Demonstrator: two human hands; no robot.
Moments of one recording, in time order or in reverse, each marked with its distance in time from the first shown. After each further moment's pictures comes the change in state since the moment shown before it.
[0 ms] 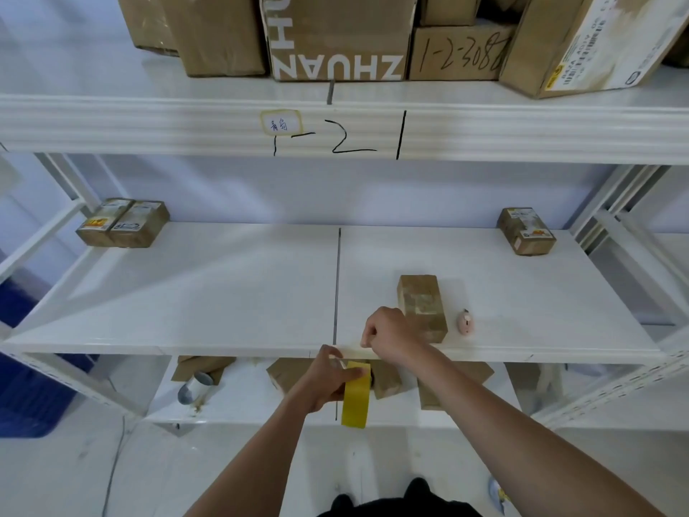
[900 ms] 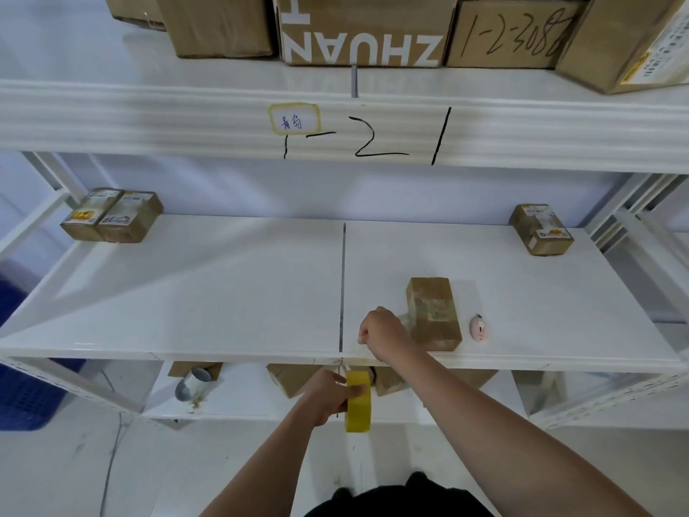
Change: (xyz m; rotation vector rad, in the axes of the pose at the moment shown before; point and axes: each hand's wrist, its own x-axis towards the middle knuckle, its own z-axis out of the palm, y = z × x) left_hand 0.039 -0.025 -0.010 0.046 0.060 -0.156; right_hand 0.060 -0.002 0.029 -0.126 -0.047 0.020
